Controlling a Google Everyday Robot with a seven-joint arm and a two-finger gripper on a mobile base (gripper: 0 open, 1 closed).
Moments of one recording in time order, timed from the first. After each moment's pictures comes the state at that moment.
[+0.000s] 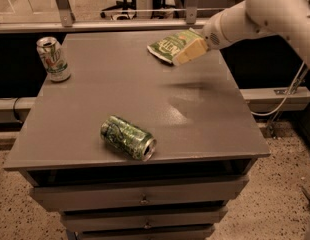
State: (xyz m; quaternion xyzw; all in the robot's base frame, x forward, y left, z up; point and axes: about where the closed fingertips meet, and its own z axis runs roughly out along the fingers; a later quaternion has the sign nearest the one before) arm 0.741 -0.134 0.910 -0.42 0.79 0.09 0.44
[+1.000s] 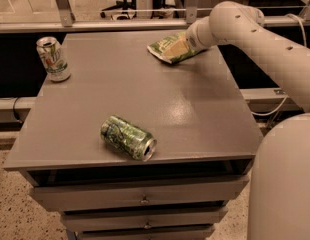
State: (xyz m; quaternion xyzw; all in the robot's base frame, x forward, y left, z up) arm 0.836 -0.130 0.871 -0.33 0.81 0.02 0.48
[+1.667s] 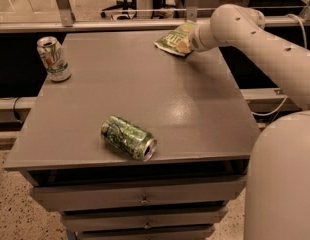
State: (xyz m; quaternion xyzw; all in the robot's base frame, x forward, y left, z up) arm 0.842 -0.142 0.860 -0.31 0.82 0.02 0.47
